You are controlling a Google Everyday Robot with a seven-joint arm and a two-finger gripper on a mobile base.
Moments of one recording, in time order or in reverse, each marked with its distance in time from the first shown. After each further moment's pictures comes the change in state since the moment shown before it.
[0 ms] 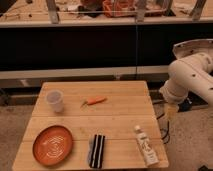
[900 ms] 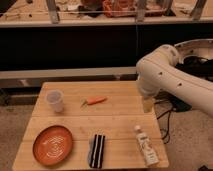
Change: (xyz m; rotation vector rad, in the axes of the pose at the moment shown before) arm -0.119 -0.026 -0.029 0.119 0.031 -0.224
